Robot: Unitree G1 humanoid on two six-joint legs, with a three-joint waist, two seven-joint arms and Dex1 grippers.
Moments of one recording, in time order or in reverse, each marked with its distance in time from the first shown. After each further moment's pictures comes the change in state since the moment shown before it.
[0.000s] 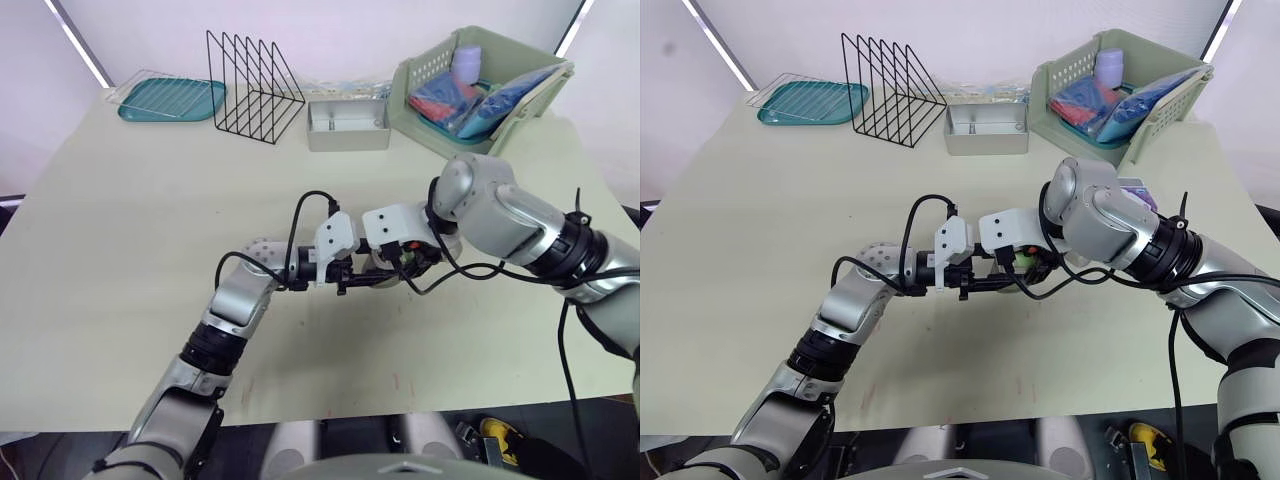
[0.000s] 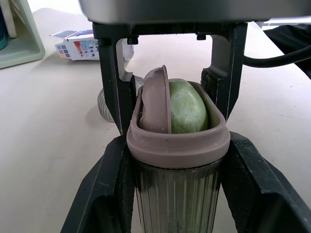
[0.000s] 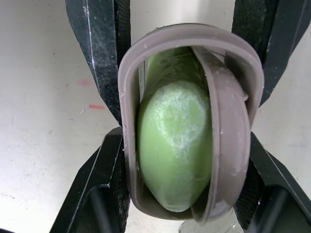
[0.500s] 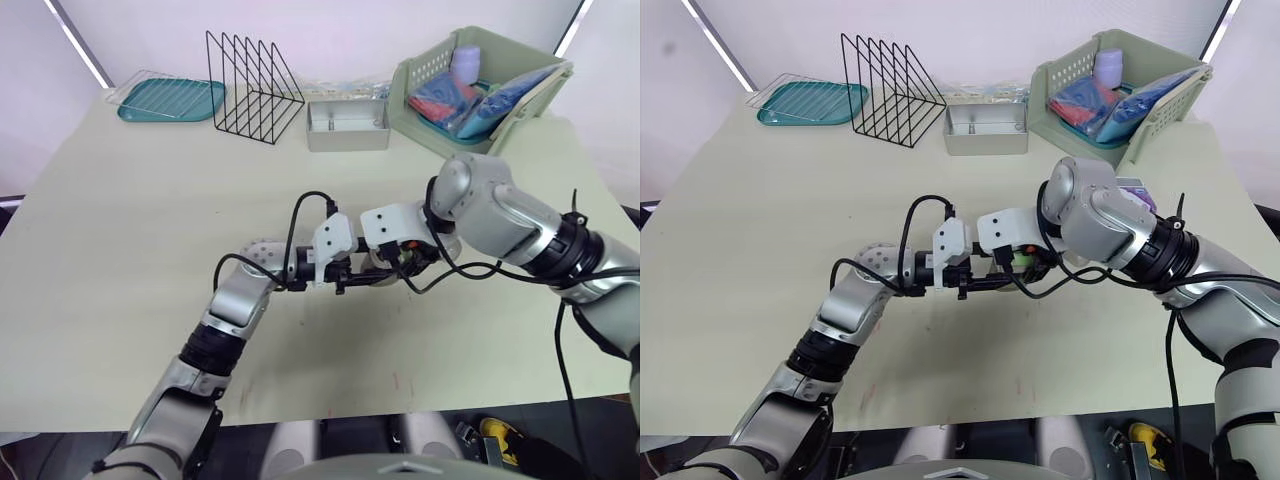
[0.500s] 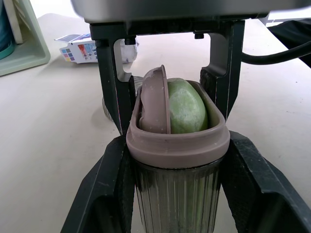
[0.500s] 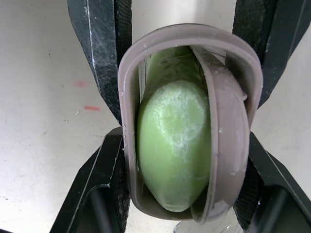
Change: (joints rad) left arm 0.008 0.011 -0.001 0.011 0.016 -0.061 -0.001; right arm 0.005 0.026 -0.010 0.020 -0.022 -0.023 0.005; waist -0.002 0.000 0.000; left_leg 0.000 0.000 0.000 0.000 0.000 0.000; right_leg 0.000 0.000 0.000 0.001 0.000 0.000
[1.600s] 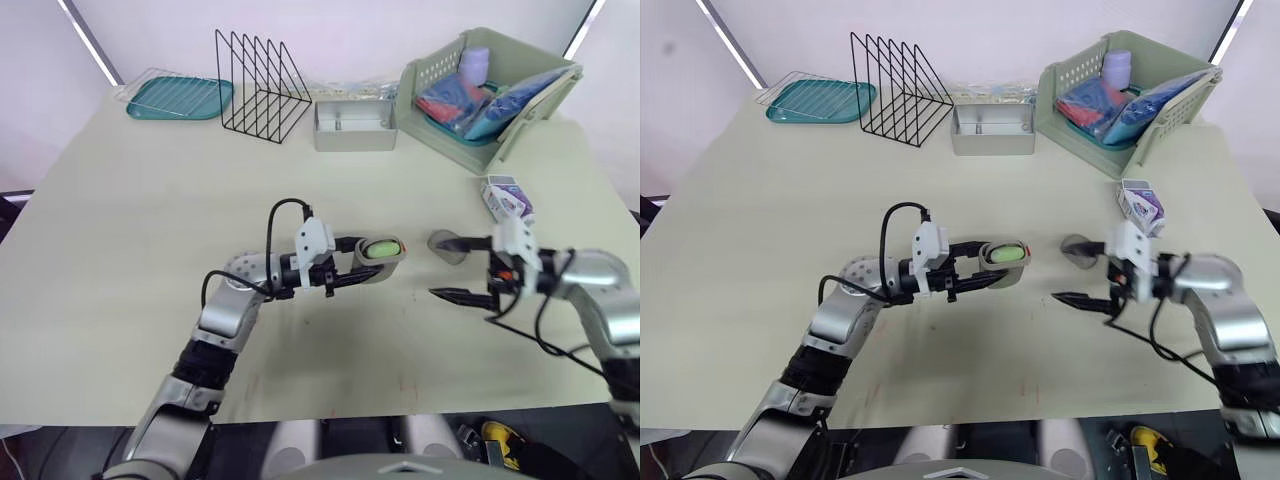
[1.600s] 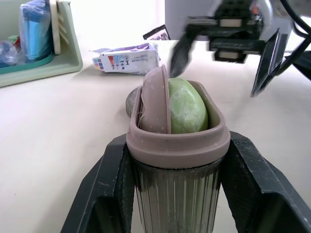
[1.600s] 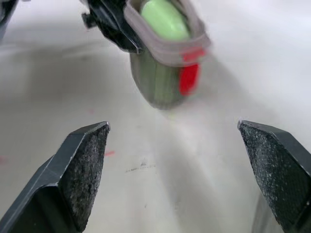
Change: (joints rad) left arm 0.115 -0.006 0.079 0.016 -0.088 -0.096 0.000; right arm 1.059 -0.009 -1.064 -0.020 0.568 -0.588 -0.240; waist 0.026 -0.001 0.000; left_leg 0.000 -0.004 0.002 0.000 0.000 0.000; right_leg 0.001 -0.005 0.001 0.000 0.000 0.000
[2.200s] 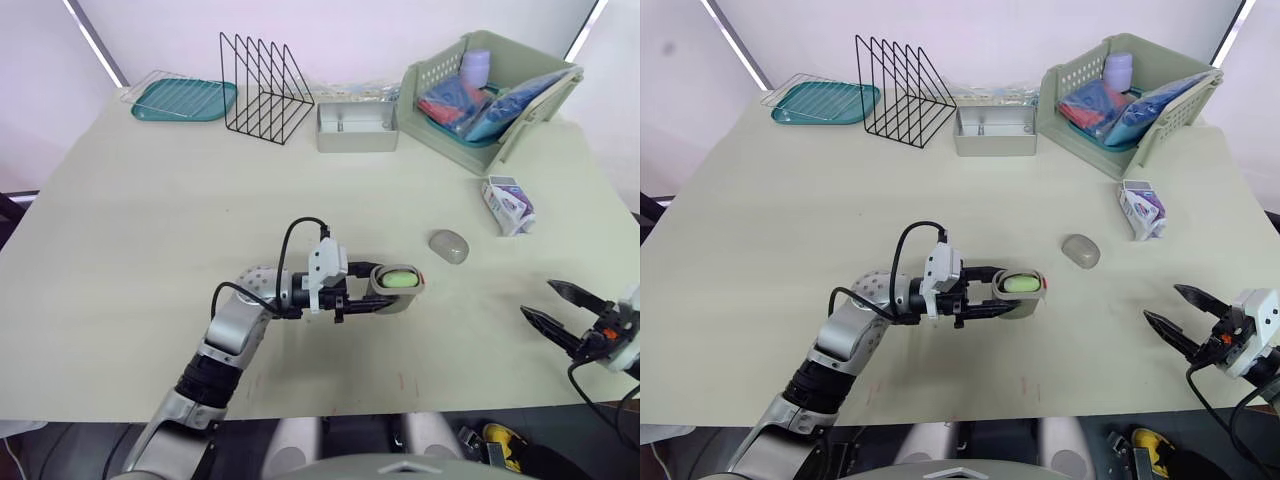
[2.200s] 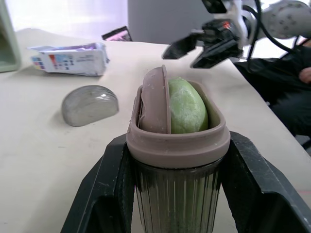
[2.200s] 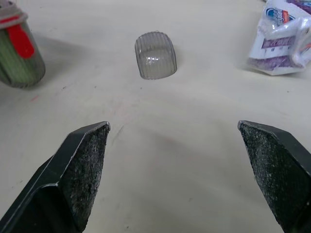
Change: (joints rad) left arm 0.030 -0.016 -0.079 -0.062 -0.020 0.050 -0.076; right arm 0.362 0.037 -0.321 0.056 0.136 -0.083 -0.129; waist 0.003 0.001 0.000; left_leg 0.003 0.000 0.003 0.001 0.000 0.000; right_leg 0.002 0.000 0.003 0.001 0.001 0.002
